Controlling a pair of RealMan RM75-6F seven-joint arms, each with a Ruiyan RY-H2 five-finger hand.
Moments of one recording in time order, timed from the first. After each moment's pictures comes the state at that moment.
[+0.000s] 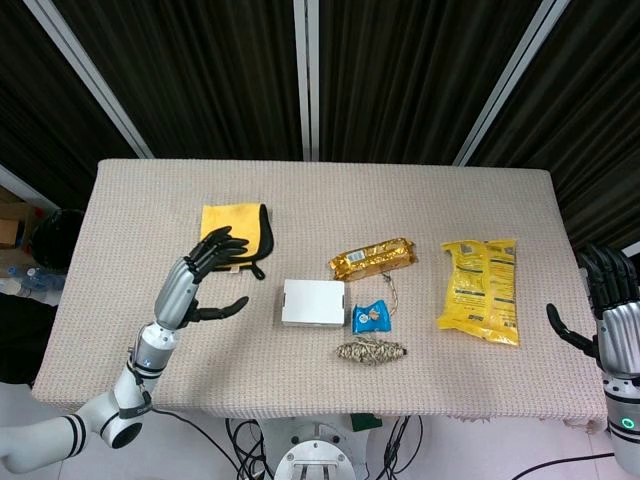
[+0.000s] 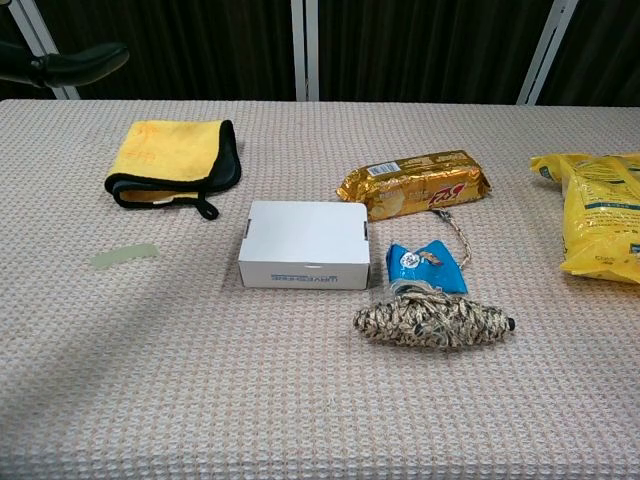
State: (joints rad) left arm -0.50 -1.60 -0.13 -1.37 1.73 1.59 -0.54; right arm 0.12 -1.28 0.15 -1.27 -1.67 1.77 0.35
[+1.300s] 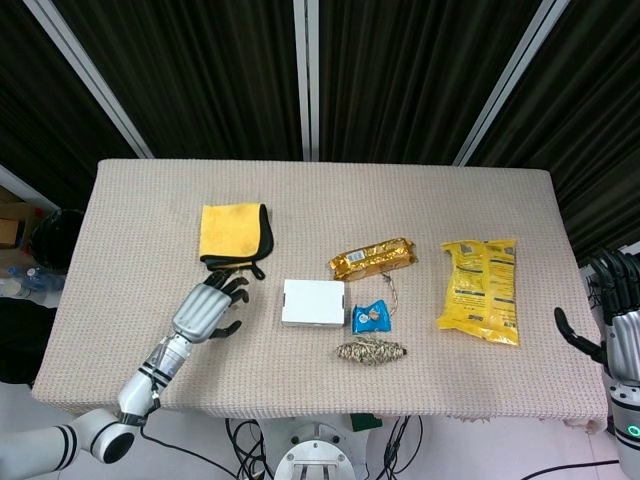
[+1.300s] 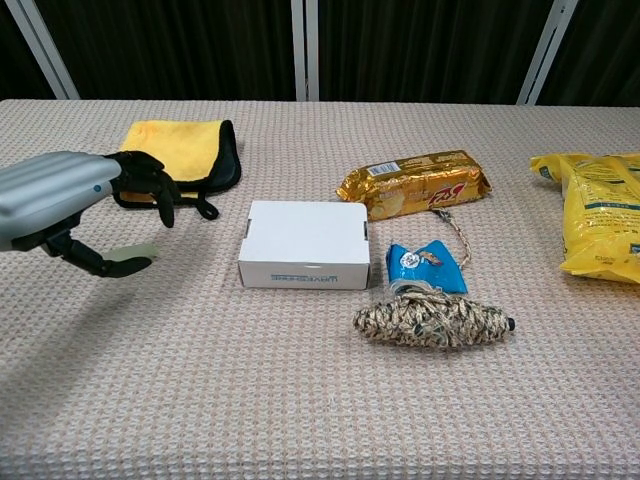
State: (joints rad) left arm -0.51 -1.57 -0.02 -1.42 1.50 1.15 0.19; right arm 0.10 -1.26 0.14 -1.30 -1.66 1.80 0.33
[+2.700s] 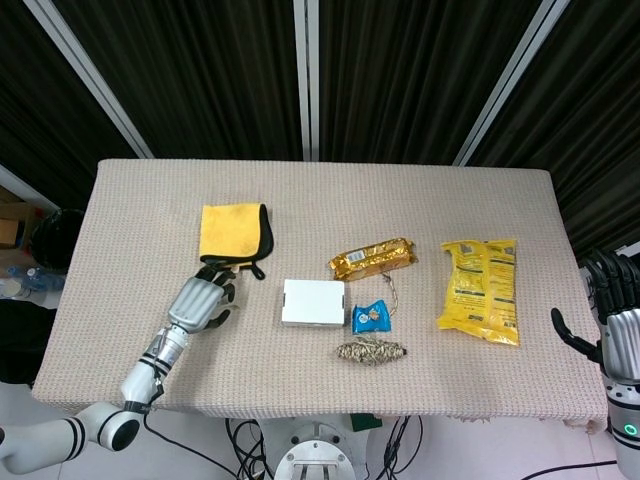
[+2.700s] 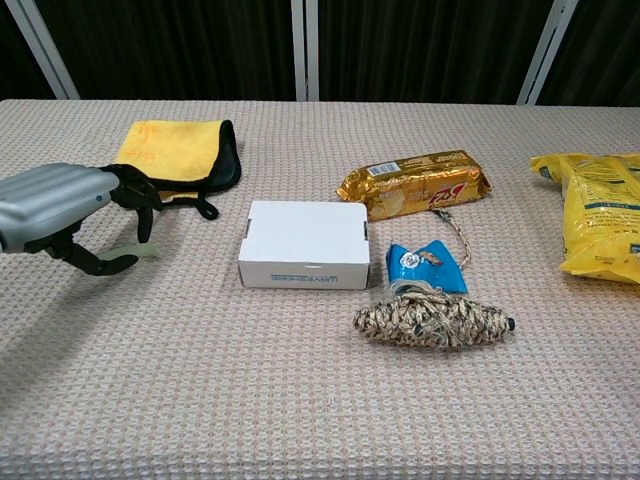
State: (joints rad) left arm -0.52 -1.61 -0.05 -1.32 1.39 1.08 0.25; right arm 0.10 -1.27 0.13 -1.29 -1.65 1.79 0.32
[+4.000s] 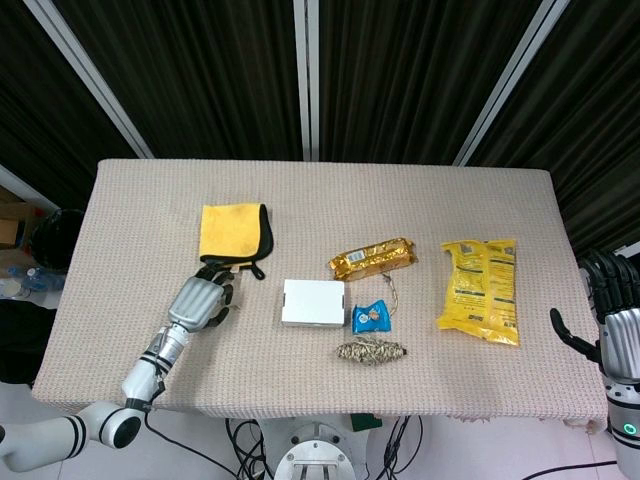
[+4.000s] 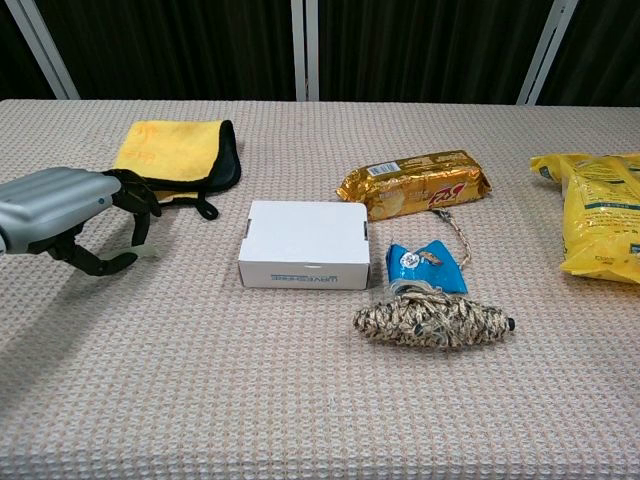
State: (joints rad) left arm -0.53 -1.61 -0.05 -1.33 1.35 1.05 0.27; right arm 0.11 -1.27 0.12 -1.28 -1.65 1.78 0.33
